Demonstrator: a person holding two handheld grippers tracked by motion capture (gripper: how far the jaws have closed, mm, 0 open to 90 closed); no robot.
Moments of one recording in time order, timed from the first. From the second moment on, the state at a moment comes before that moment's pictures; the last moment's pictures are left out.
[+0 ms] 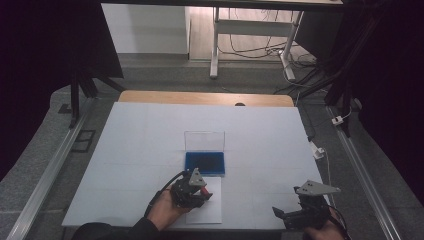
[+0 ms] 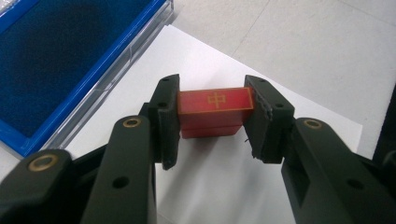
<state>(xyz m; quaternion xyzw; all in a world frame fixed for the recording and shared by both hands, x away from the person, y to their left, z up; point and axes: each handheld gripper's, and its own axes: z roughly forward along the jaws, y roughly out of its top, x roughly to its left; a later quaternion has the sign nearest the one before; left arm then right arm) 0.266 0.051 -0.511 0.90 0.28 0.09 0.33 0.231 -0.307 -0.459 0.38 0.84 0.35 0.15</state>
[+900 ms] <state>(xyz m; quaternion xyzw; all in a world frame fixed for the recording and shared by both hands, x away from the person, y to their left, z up) 0.272 0.050 -0.508 0.90 0.28 0.07 0.33 0.231 -0.307 -0.459 0.38 0.84 0.35 0.16</state>
